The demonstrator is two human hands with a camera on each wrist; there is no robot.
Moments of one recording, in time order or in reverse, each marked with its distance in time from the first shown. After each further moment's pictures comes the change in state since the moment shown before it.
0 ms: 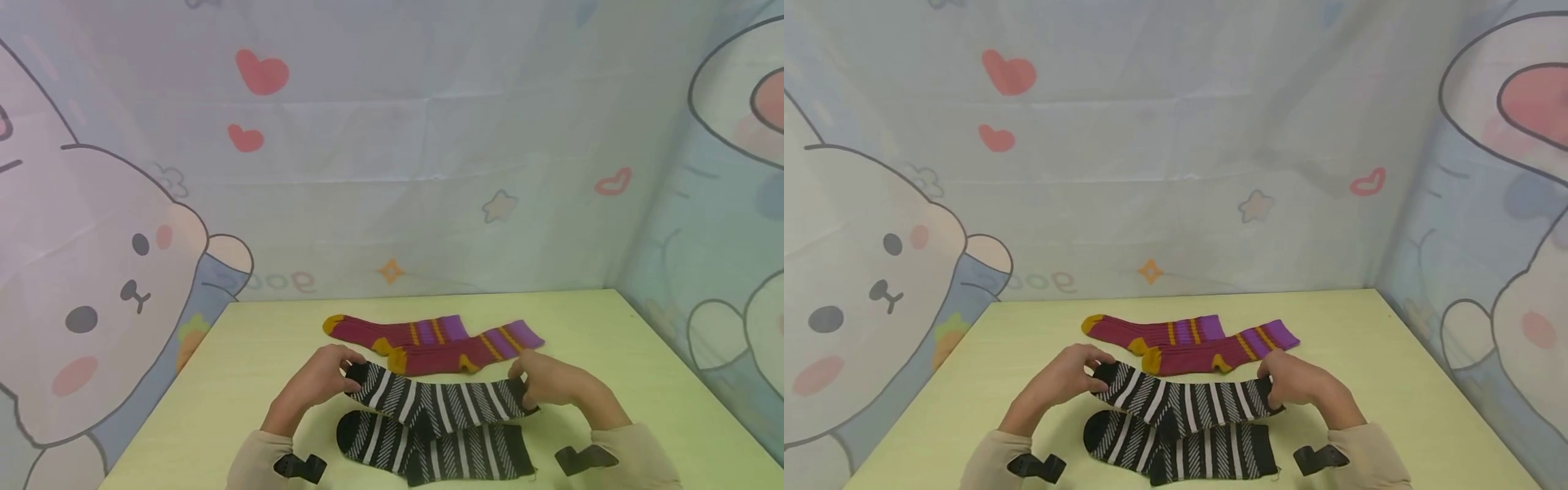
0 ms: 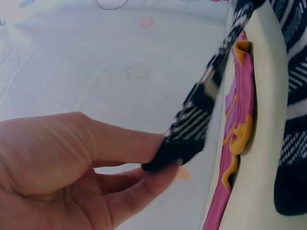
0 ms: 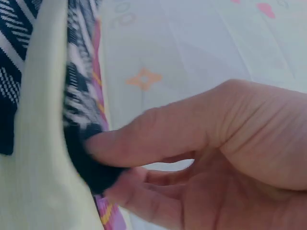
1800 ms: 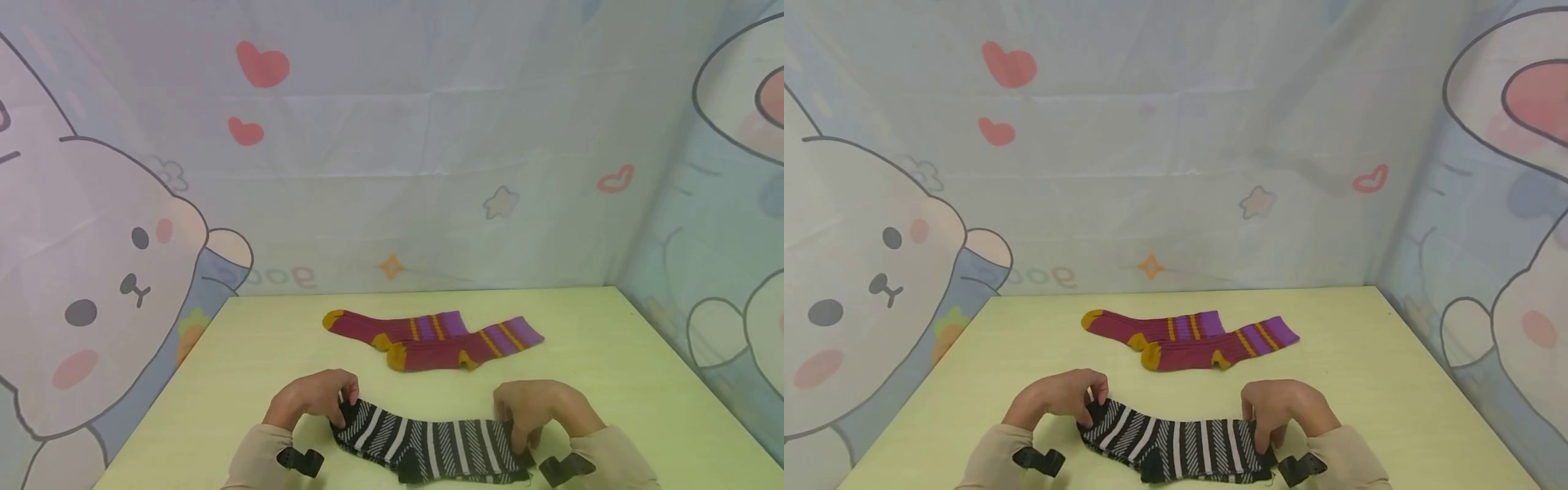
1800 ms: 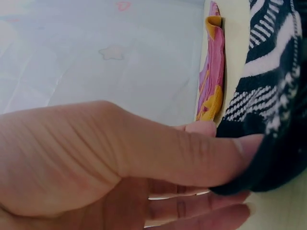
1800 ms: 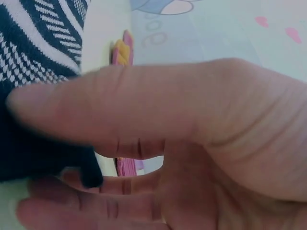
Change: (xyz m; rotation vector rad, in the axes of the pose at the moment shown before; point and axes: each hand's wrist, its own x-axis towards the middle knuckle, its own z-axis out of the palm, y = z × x) left_hand -0.008 -0.018 0.008 0.028 -0.394 -0.059; right_hand -0.003 -0.020 0.034 0.037 -0.264 0.215
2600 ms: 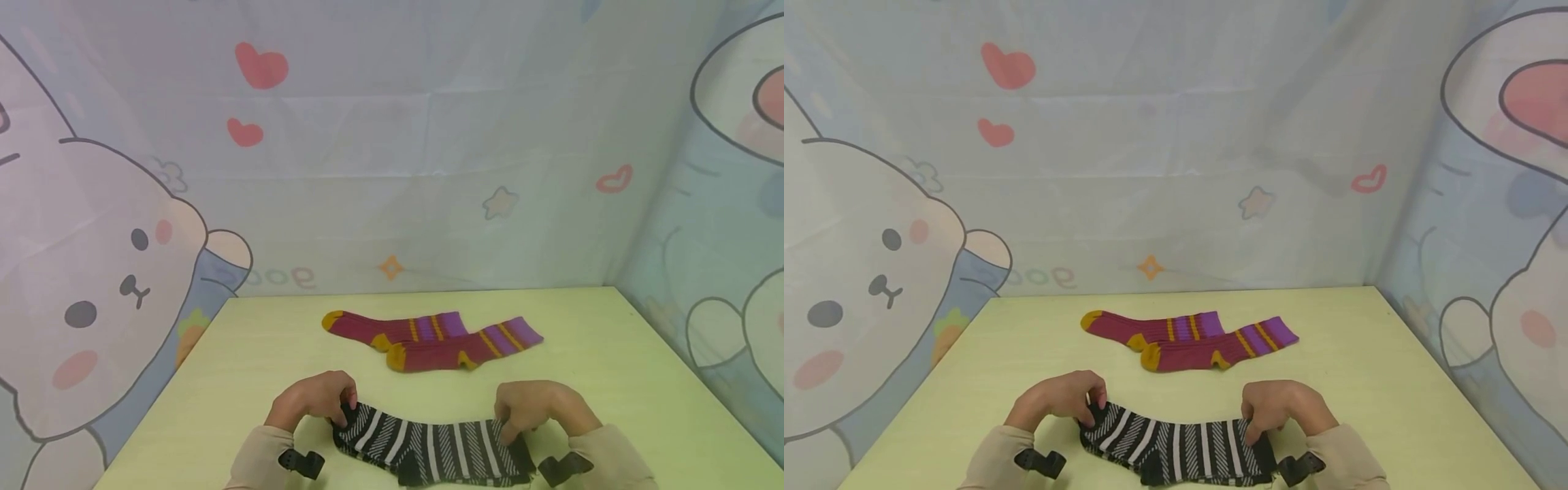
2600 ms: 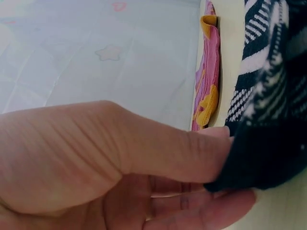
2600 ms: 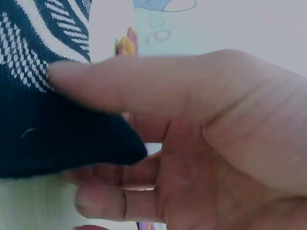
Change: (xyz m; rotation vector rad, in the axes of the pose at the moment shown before) left_hand 0.004 0.000 0.003 0.061 0.005 -0.064; right_hand 0.008 0.006 -0.002 -0.210 -0.037 -0.200
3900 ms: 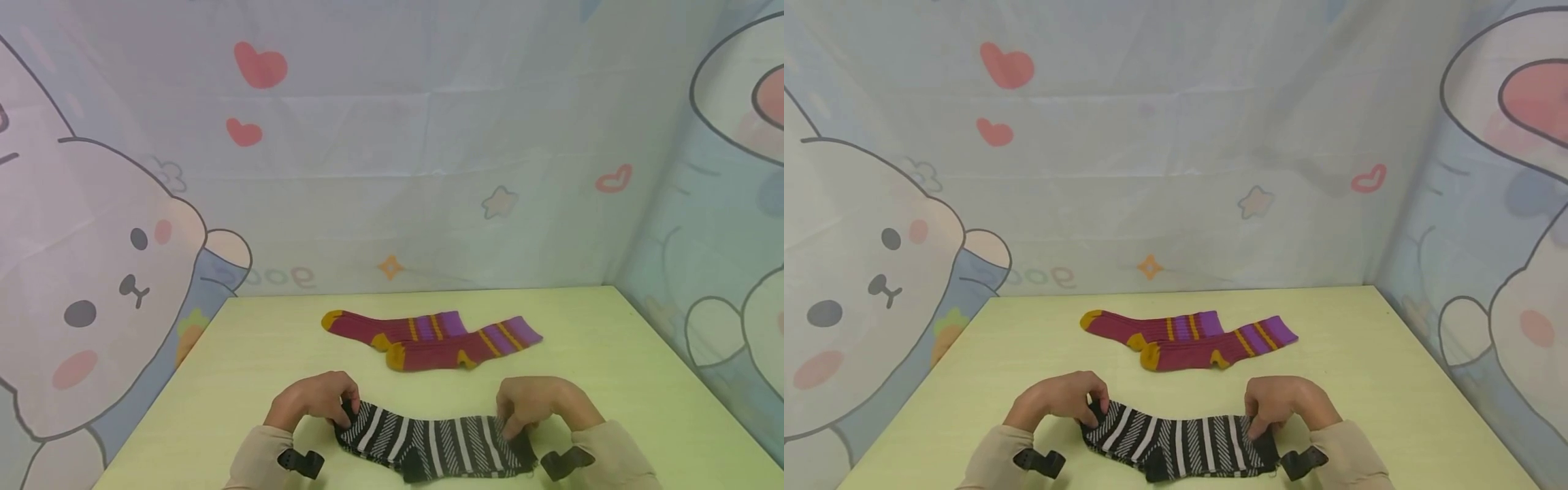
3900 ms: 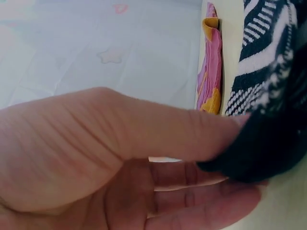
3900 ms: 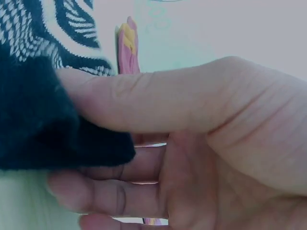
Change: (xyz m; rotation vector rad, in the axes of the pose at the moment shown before) left_hand -0.002 0.002 0.001 -0.045 -0.029 0.079; right_hand 0.001 0.015 -0.002 0.043 0.045 0.025
